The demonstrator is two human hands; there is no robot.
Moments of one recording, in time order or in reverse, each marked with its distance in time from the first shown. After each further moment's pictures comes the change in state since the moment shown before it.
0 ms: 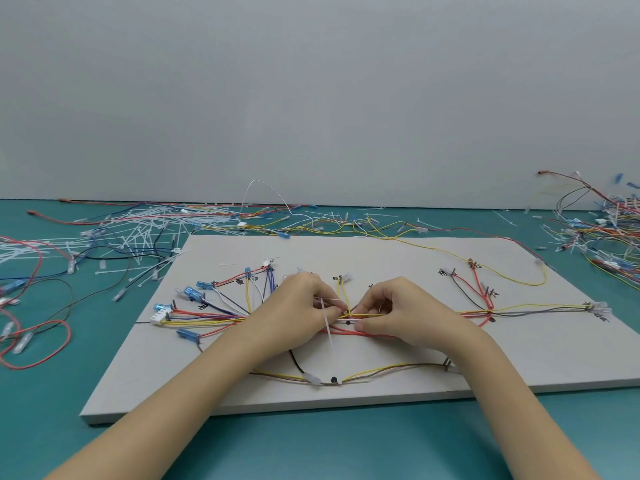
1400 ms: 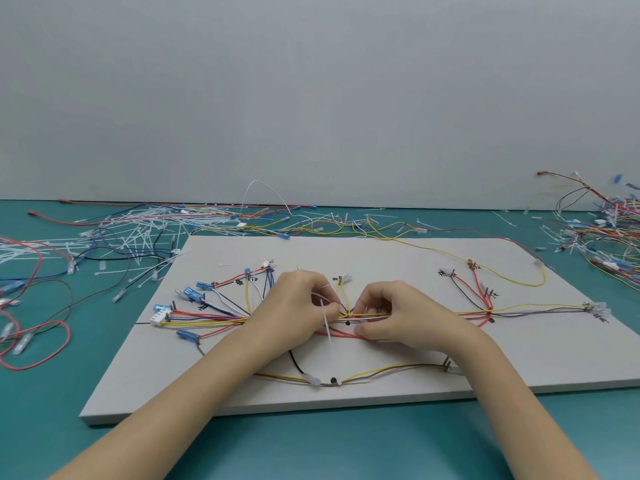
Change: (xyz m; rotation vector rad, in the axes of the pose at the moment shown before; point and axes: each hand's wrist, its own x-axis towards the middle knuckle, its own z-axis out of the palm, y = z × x) left_hand -0.001 0.000 0.002 -0.047 0.106 -0.043; right_hand -0.001 0.002 0.000 -0.005 -0.018 -0.025
